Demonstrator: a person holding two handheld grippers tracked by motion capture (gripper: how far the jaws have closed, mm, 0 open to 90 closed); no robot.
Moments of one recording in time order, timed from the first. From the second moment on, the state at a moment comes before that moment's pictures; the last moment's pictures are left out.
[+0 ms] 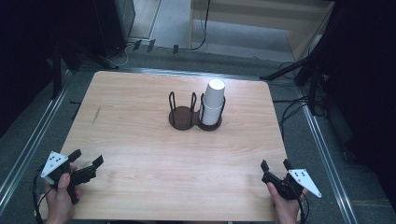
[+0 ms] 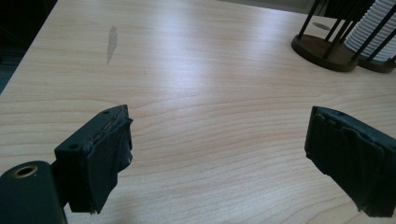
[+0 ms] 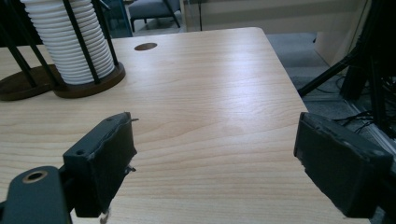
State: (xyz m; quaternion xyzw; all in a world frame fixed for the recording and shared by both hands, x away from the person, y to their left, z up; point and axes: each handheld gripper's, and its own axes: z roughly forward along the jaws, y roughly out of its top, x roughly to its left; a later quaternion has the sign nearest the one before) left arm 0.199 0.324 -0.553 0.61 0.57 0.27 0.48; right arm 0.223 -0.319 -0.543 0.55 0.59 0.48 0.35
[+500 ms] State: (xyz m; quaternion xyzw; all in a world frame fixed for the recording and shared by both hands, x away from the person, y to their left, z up) left arm 0.193 0.330 -0.554 0.59 0.57 0.26 0.51; right arm 0.248 -0.278 -0.512 0.53 0.62 0.50 0.31
